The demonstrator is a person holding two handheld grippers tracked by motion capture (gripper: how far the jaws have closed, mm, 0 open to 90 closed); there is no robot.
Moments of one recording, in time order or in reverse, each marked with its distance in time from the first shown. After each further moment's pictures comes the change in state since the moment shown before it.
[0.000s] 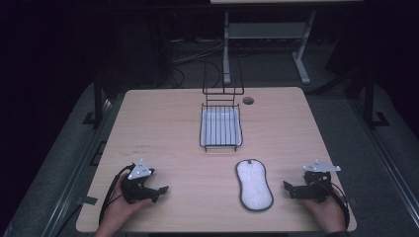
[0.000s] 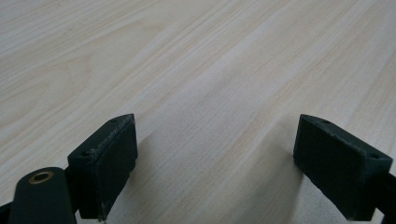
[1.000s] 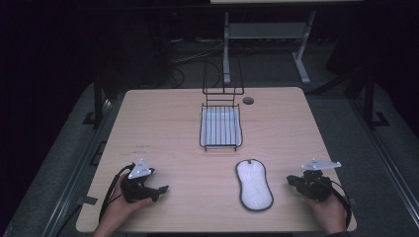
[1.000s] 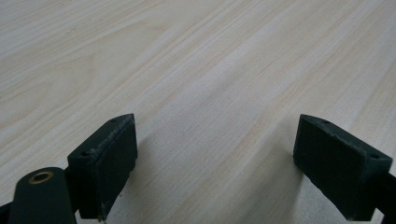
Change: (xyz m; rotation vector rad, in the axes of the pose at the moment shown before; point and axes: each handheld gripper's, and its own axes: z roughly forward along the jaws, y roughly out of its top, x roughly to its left) left arm 0.000 0.000 0.001 -0.003 0.003 -0.002; right arm 0.014 0.017 -0.020 0.038 0.146 -0.032
